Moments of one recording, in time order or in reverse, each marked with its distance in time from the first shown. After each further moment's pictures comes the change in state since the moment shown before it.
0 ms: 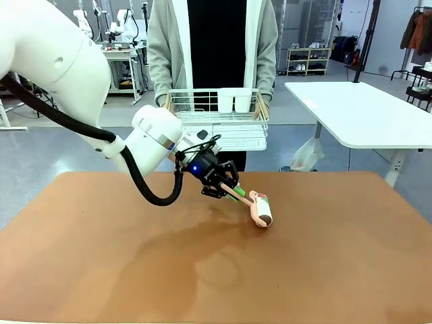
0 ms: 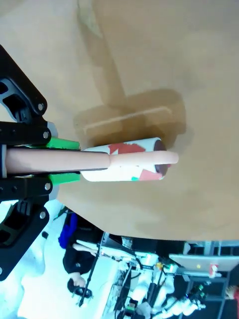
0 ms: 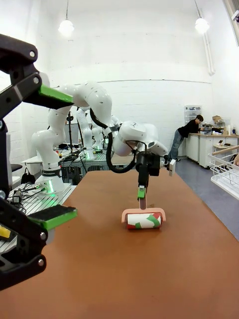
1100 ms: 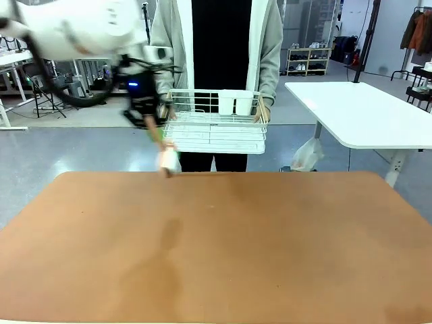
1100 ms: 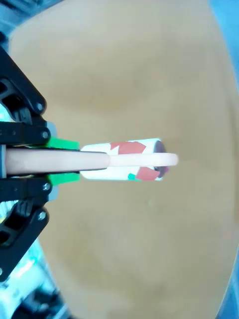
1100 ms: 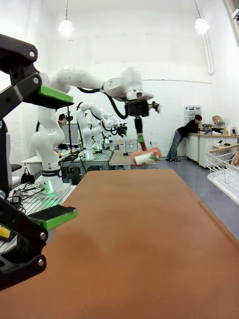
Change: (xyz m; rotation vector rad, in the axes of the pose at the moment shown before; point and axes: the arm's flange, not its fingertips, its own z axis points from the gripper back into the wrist) left arm -0.077 -0.078 0.260 0.743 -0.200 0.103; right arm 0.000 0.000 0.001 0.000 -0.003 0.000
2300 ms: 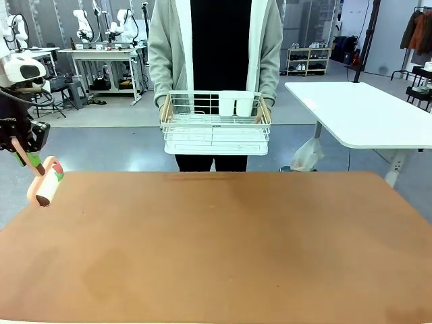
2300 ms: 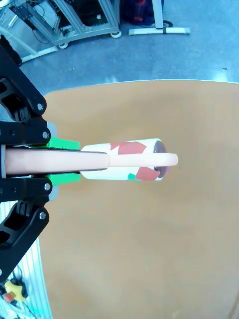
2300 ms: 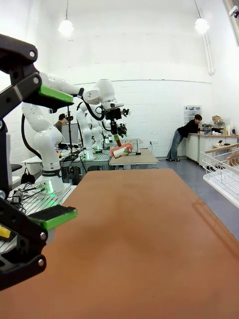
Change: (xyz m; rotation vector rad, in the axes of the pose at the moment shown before) left arm -0.132 0.174 0.029 0.195 -0.054 0.046; right arm 0.000 0.000 0.000 0.000 0.001 0.000
